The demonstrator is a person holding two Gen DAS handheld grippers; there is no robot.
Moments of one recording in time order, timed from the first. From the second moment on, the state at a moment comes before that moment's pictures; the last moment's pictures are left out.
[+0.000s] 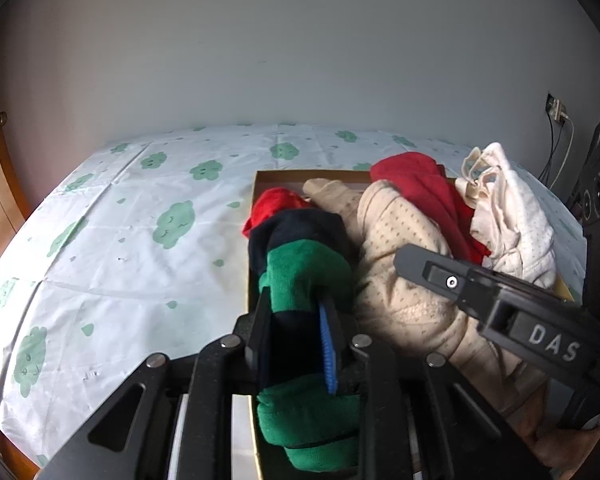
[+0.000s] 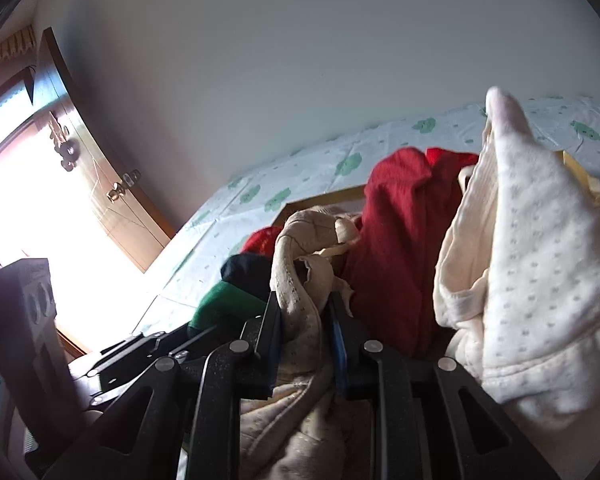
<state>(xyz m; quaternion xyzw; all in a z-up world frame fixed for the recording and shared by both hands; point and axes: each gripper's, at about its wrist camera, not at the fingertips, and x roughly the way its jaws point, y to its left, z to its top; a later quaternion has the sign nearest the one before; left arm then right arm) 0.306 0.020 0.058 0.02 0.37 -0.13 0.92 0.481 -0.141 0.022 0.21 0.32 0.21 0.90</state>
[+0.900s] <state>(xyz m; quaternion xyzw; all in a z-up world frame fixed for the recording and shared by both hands) 0.217 0.008 0.067 0.05 0.26 -0.05 0.96 0.372 -0.183 0.039 0.23 0.15 0.19 0.94</state>
